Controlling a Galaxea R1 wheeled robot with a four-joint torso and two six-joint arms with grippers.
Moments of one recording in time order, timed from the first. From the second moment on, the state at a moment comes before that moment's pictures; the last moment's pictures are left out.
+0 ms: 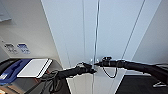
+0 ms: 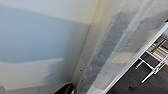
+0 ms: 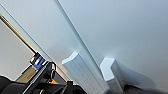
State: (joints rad) left arm 0.36 3.06 -2.27 0.07 0.20 -0.02; right arm -0.25 2.67 -1.81 0.16 -0.20 -0.01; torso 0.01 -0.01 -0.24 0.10
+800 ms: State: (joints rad) left arm 0.37 2.94 -2.04 0.08 0.21 -0.05; right arm -0.27 2.65 -1.77 0.16 -0.13 -0.02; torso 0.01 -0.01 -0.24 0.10
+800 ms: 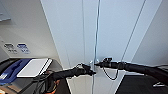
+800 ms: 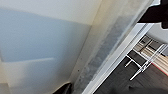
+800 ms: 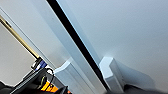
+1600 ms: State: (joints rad) left arm 0.39 2.81 -1.83 0.08 0.21 -0.08; right arm -0.32 2.56 -1.62 0.16 -0.08 -0.02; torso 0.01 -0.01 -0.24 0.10
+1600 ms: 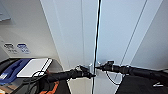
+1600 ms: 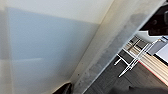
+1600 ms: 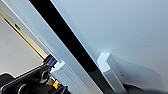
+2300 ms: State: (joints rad) left arm 0.41 2.70 -1.66 0.08 0.21 -0.08; right arm -0.35 2.55 -1.58 0.16 -0.02 -0.03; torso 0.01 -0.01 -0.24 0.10
